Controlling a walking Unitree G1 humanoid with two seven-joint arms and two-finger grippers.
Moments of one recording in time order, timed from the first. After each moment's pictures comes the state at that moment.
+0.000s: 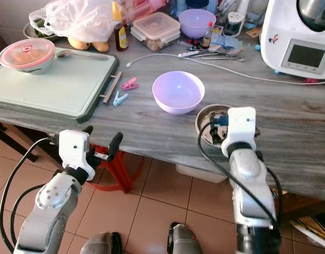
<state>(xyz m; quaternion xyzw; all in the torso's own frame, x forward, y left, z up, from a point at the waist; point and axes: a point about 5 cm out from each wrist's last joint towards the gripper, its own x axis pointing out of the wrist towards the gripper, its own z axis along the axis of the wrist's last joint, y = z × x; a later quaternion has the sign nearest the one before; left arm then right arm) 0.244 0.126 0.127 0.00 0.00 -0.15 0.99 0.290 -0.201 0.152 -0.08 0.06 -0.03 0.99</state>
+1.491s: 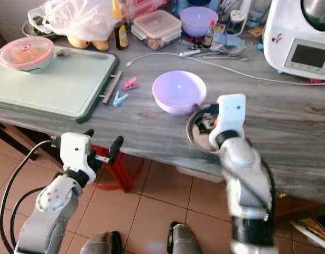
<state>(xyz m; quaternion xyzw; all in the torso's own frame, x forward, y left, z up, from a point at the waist) 0.240 0.125 0.124 0.00 0.02 -0.15 0.99 0.290 -0.171 0.171 -0.02 0.01 0.05 1.00</state>
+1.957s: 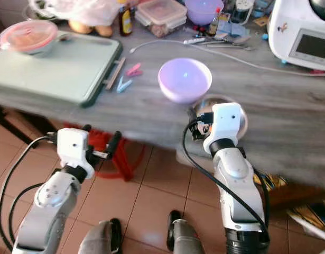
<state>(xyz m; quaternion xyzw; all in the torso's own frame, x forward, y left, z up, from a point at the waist) 0.246 0.130 0.130 0.01 0.01 -0.13 0.99 0.280 -0.161 0.168 -0.02 -0.02 0.05 1.00</state>
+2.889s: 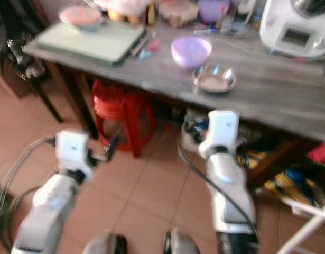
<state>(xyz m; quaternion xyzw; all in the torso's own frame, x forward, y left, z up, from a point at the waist) 0.245 0.131 0.121 0.01 0.01 -0.12 0.99 0.283 -0.154 0.146 0.00 0.00 0.02 1.00</state>
